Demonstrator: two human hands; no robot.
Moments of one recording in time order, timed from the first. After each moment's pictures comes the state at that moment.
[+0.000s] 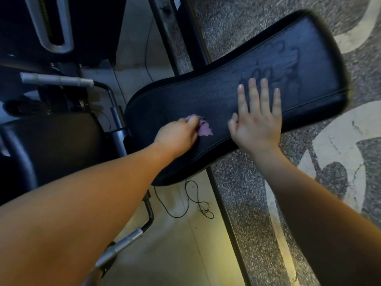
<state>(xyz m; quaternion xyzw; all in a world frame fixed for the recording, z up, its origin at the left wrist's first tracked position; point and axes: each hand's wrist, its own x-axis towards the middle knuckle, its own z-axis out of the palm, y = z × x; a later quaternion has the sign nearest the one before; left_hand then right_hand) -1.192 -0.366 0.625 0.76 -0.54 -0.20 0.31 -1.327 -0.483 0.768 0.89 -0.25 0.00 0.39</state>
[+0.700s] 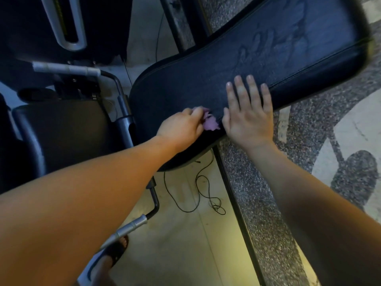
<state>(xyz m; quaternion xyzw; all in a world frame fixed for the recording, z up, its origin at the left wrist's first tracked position) -1.241 -0.349 0.622 0.75 -0.54 -0.17 0.33 -1.376 -0.477 0.716 0.90 -0.19 0.07 0.38</state>
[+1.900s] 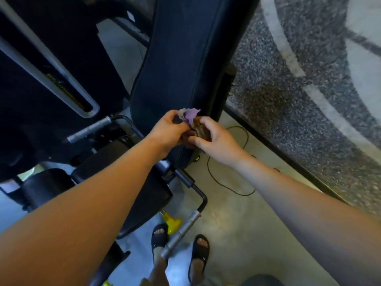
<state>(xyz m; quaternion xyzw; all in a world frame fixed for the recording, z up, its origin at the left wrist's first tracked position) -1.269 -0.313 0.680 0.62 -0.27 -0.57 0.46 -1.440 -0.362 0.661 0.79 -0.36 0.18 -0.47</state>
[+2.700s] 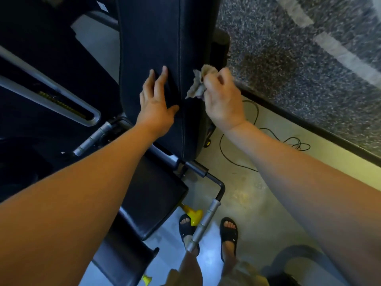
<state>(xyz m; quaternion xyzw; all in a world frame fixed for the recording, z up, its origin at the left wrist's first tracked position) -1.235 -0.354 0.653 0.75 -0.60 -0.19 0.22 -1.420 -0.415 0.632 0.81 -0.42 0.39 -0.10</state>
